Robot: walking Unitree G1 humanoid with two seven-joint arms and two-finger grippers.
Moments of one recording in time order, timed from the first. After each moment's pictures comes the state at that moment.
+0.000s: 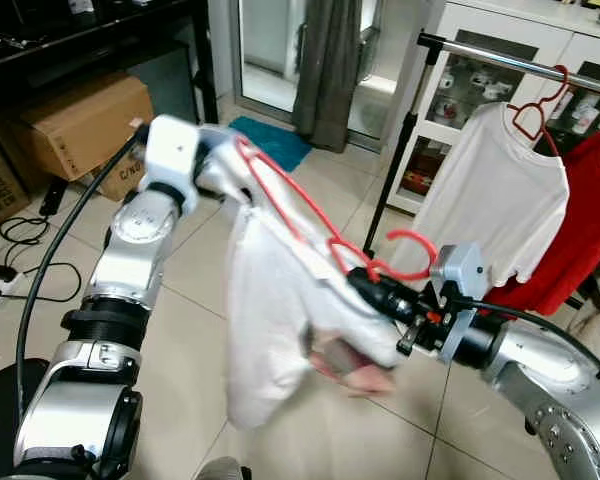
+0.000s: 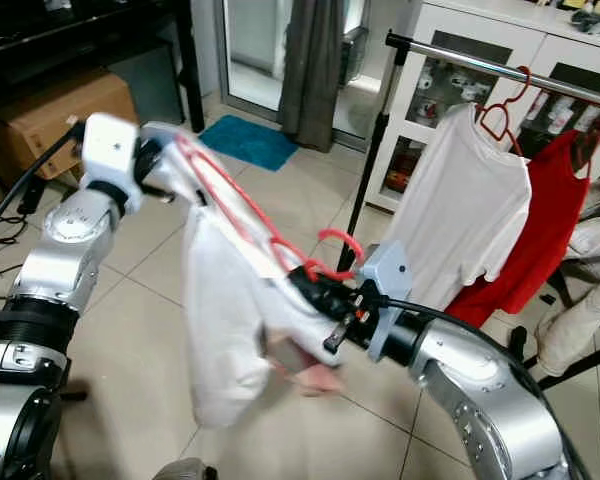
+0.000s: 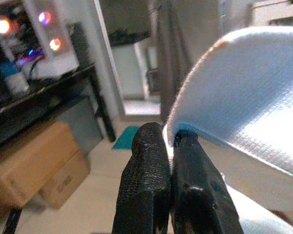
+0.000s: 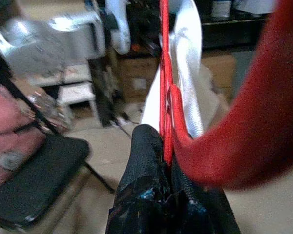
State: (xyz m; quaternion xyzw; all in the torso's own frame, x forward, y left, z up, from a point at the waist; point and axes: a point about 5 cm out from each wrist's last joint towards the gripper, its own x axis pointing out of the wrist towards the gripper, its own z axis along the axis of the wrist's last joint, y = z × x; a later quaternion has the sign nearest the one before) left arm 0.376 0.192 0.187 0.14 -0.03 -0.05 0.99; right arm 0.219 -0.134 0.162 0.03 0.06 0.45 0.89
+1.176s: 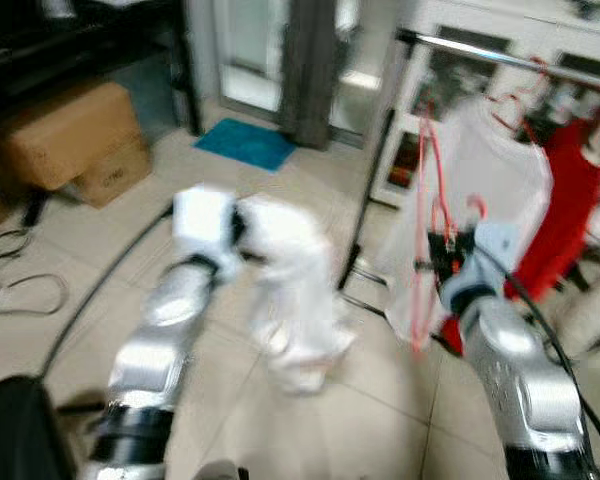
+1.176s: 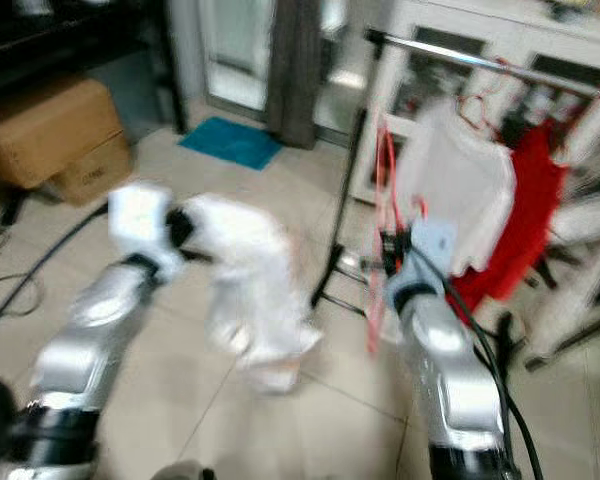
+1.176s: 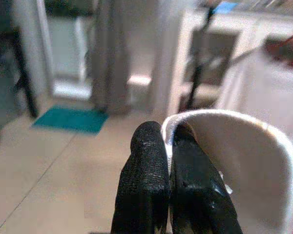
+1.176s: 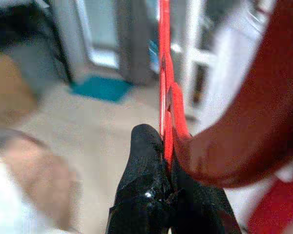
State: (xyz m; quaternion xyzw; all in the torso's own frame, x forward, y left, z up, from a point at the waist) left arm 0.302 0.143 0.142 -0.01 0.02 -0.11 0.99; right arm 0.272 -0.176 0.119 0.04 0.11 -0.01 0.99
